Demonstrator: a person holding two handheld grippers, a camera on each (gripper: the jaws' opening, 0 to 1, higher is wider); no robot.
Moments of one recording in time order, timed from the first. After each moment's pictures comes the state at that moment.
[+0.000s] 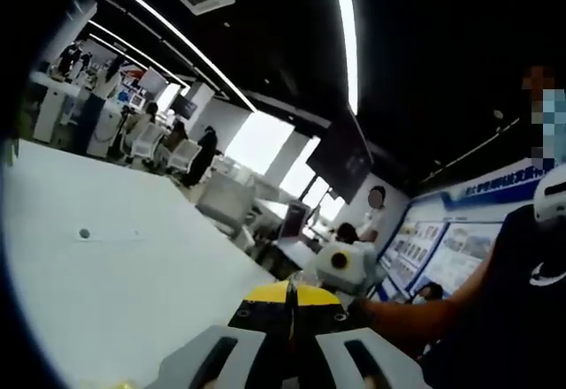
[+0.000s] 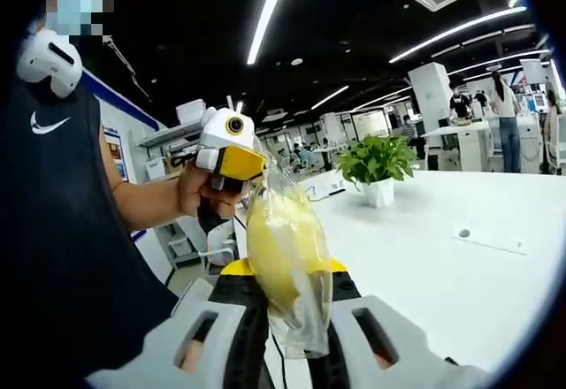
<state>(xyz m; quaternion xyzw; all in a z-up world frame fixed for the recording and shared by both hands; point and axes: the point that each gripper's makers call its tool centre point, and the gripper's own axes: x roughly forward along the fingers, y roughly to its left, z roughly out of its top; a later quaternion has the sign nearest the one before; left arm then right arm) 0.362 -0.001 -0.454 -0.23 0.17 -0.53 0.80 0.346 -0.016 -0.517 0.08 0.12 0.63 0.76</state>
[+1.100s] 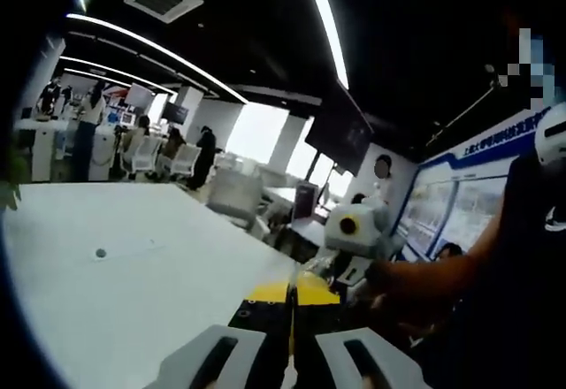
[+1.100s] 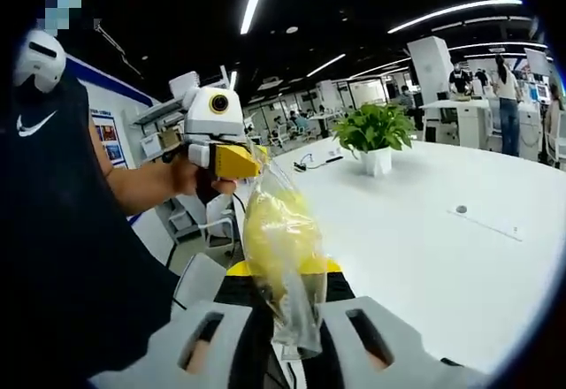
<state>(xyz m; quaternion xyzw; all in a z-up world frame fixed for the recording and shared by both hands) 0.352 0.007 -0.479 -0.13 0.17 -0.53 0.82 0.339 -0.018 -0.538 0.03 0.20 0.63 0.75</state>
